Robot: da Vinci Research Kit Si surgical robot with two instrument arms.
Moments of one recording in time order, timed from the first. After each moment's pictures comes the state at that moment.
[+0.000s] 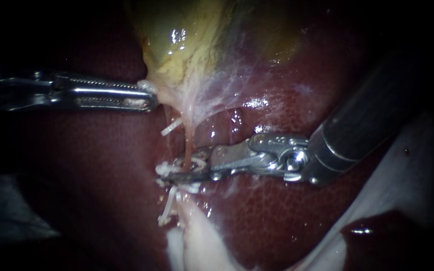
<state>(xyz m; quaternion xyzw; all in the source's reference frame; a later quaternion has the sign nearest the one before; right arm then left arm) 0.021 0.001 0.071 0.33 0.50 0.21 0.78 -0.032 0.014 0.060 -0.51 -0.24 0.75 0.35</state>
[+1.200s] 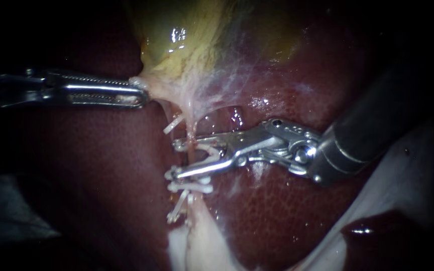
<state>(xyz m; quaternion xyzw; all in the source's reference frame) 0.020 0.004 0.070 0.42 0.60 0.22 0.65 -0.031 0.014 0.060 -0.51 -0.25 0.75 0.35</state>
